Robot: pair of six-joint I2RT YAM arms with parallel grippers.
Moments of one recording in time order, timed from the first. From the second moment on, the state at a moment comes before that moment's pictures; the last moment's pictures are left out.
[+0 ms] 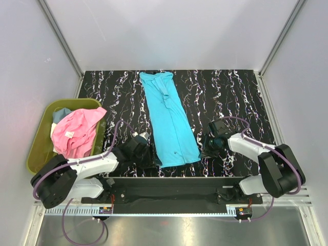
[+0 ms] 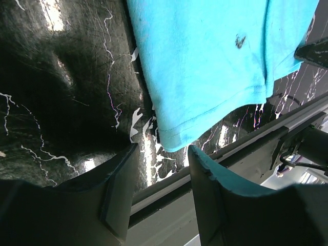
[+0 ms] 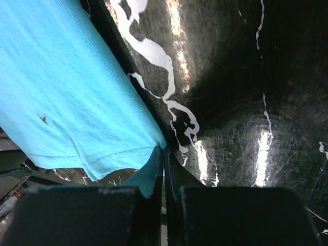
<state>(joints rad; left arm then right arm) -0.82 1.21 0.41 -0.09 0.17 -1.01 0.42 1.39 0.63 -0.44 -0.23 0.70</state>
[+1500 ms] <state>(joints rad) -0.85 1.00 0.39 -0.38 0.08 -1.01 0.70 1.18 0.51 -0.40 -0.17 1.06</state>
